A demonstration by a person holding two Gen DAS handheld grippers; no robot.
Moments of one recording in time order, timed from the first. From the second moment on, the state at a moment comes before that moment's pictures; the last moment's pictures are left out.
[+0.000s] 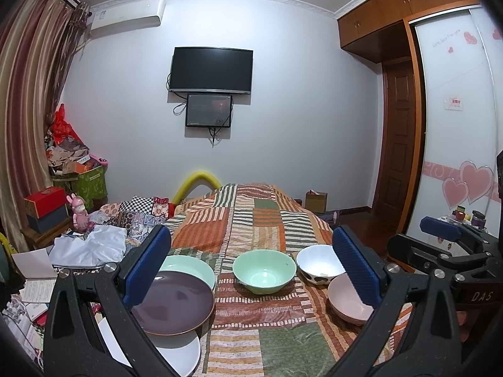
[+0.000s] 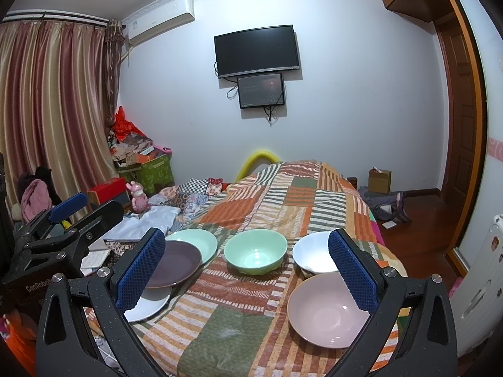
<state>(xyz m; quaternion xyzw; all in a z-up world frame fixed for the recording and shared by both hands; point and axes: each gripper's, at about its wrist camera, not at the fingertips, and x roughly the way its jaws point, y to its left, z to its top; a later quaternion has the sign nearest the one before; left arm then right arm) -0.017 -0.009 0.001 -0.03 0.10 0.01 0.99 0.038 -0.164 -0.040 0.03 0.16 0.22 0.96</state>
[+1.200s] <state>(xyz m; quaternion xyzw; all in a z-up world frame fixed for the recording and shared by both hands) 0.060 0.136 -0.072 -0.10 0.27 0.06 0.96 0.113 -0.061 -0.111 0.00 0.31 0.30 0.90</state>
